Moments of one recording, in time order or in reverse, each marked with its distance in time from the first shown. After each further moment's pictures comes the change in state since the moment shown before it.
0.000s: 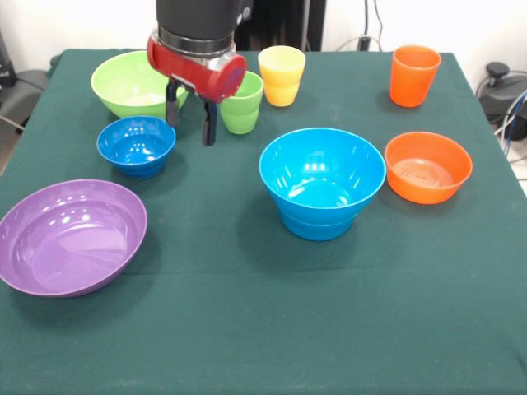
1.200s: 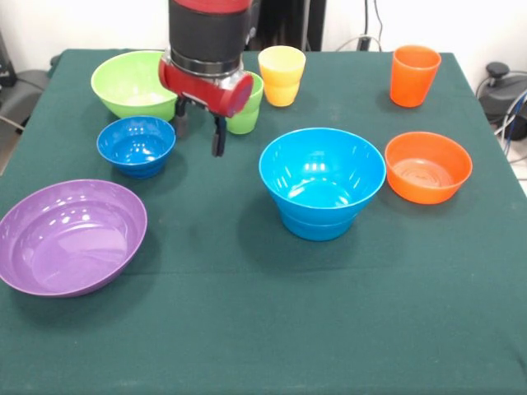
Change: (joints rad) arm -0.027 0.025 0.053 -0.002 -0.090 0.000 0.000
